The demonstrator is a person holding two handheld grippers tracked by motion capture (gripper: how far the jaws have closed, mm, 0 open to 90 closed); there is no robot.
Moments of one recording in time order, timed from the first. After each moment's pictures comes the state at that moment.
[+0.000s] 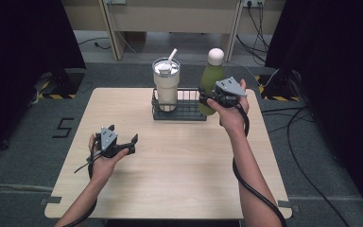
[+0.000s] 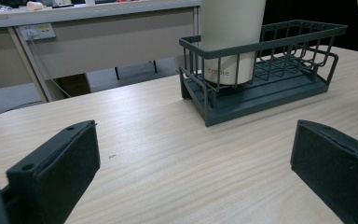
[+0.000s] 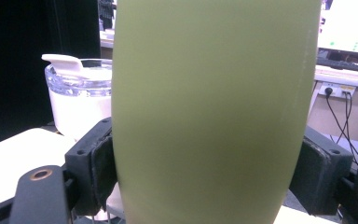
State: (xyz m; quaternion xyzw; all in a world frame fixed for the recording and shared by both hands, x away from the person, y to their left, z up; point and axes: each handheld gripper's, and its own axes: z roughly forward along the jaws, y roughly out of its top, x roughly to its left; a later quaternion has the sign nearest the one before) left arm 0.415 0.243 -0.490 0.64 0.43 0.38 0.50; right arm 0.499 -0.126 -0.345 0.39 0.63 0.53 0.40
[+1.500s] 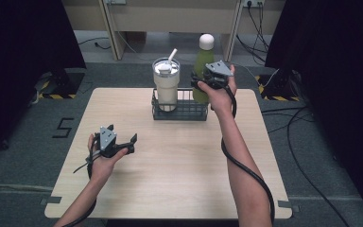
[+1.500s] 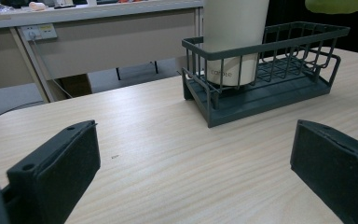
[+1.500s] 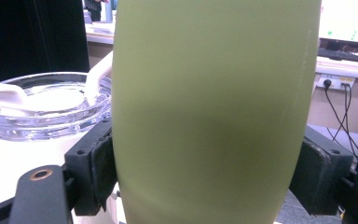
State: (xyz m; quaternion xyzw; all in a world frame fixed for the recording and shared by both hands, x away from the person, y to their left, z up) left arm 0.415 0.245 -0.490 0.64 0.43 0.38 0.51; right arm 0.562 -0.099 -0.336 0.42 0.63 0.51 0.40
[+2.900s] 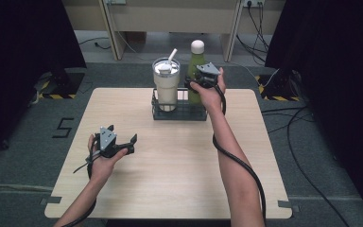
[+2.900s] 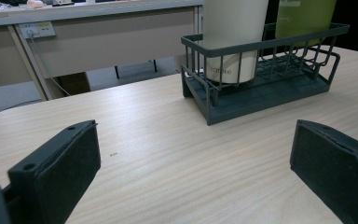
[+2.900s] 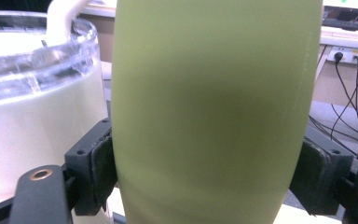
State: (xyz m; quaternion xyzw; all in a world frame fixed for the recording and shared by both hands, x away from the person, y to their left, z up) left arm 0.416 0.245 -0.492 0.64 0.43 0.38 0.51; right arm 0.602 -0.078 -0.372 0.44 0.66 0.48 0.38
